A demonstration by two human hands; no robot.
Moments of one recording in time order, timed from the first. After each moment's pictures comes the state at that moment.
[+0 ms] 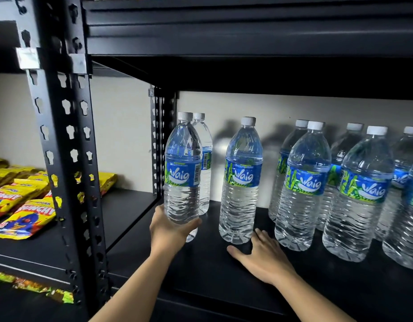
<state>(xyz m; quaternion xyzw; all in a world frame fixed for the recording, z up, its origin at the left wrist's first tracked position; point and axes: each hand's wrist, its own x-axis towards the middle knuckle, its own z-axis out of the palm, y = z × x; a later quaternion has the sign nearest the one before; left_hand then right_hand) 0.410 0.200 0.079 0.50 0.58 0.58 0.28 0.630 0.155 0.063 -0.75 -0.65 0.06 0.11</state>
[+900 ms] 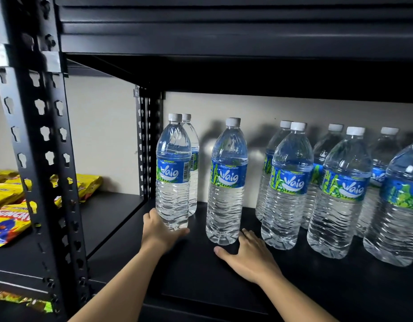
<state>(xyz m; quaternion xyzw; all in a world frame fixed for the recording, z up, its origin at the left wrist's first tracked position) 0.416 0.240 0.061 0.58 0.65 0.44 0.20 0.631 0.153 0.063 -0.74 -0.65 0.07 0.16</state>
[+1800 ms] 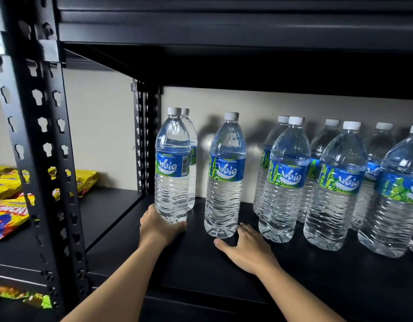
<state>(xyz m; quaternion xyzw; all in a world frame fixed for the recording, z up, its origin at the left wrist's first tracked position) 0.419 0.236 0.061 0.55 0.67 0.45 0.20 0.632 0.152 0.063 -0.74 -0.64 0.07 0.18</state>
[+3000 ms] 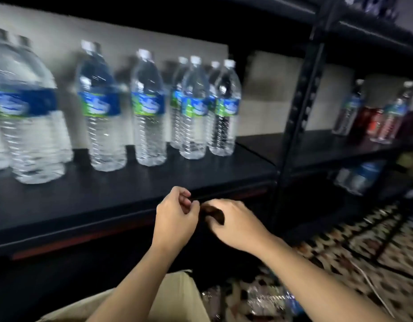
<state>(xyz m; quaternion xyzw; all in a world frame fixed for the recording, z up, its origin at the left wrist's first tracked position) 0.700 -0.068 0.040 0.77 0.34 0.41 0.35 0.828 -0.161 0.039 -0.78 -0.57 0.01 0.26</state>
